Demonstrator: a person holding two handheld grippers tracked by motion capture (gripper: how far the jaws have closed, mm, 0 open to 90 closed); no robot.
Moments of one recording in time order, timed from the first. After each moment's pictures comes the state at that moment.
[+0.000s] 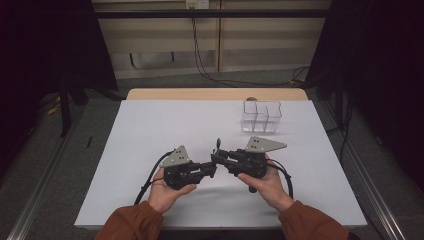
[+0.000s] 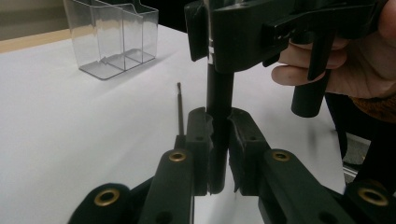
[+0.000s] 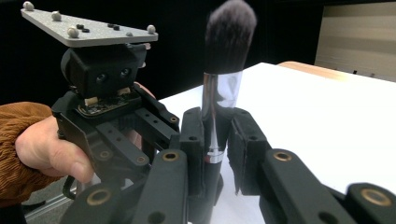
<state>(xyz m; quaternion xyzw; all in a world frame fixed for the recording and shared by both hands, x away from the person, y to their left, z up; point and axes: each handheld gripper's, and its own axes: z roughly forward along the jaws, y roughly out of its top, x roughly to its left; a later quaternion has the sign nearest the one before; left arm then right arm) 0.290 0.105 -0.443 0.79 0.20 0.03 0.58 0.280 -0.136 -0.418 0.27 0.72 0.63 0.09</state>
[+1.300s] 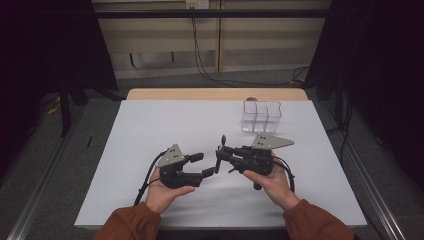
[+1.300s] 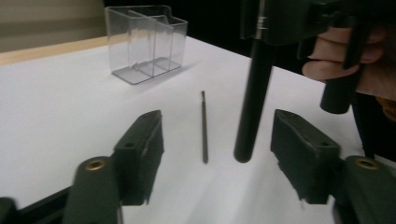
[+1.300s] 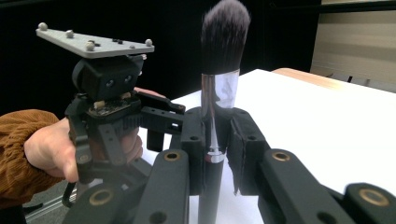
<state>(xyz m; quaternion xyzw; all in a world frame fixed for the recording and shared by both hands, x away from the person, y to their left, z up) 0.292 0.116 -0.444 0.77 0.25 0.06 0.58 0.280 -0.150 -0.408 0.27 0.72 0.63 0.10</state>
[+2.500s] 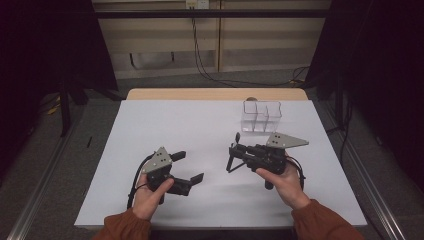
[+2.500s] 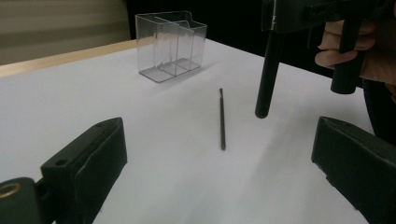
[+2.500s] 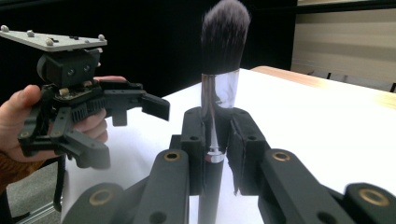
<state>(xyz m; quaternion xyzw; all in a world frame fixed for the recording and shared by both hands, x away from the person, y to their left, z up) 0.279 0.146 -0.436 0.76 0.26 0.10 0.58 0.279 -0.182 -0.409 0.30 0.71 0.63 0.11</state>
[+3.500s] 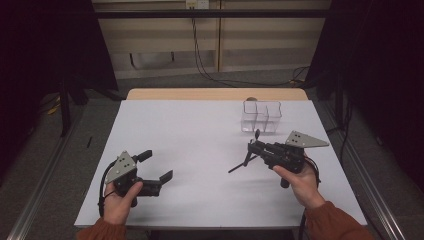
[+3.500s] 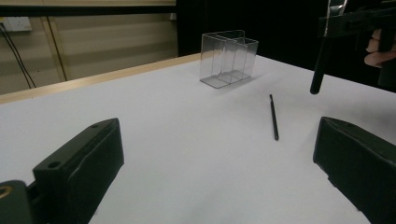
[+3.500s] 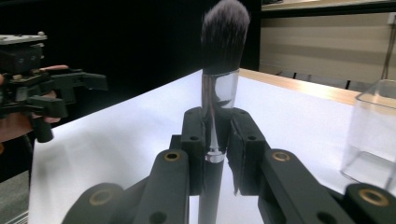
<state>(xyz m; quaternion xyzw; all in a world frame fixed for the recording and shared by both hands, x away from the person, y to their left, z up) 0.264 0.219 -0.433 0.73 0.30 0.18 0.59 0.276 -0.225 -0.409 0.33 0.70 0.61 0.15</state>
